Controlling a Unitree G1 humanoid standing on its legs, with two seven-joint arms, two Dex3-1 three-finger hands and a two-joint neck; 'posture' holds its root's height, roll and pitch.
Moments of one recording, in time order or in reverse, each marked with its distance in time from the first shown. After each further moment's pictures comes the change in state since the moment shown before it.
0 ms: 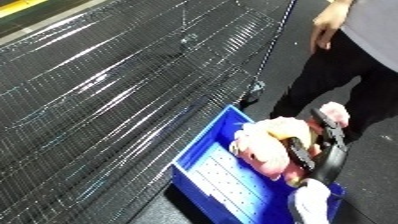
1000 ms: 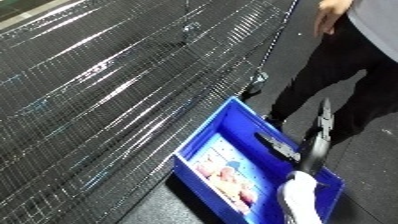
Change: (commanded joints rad) left arm 0.019 -0.001 0.018 -0.001 0.012 0.022 -0.006; right arm 0.007 0.070 0.080 -0.028 0.012 0.012 0.053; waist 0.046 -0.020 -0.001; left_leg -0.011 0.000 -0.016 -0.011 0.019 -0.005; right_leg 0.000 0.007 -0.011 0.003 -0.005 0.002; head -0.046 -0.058
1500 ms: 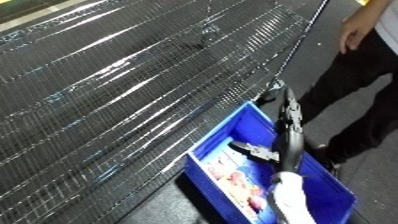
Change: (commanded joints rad) left arm 0.042 -0.023 0.079 -0.045 0.007 0.028 0.000; right arm 0.032 0.017 0.142 -0.145 0.011 0.074 0.182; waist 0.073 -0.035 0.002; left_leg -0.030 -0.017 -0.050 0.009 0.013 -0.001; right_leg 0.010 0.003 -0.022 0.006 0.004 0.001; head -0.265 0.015
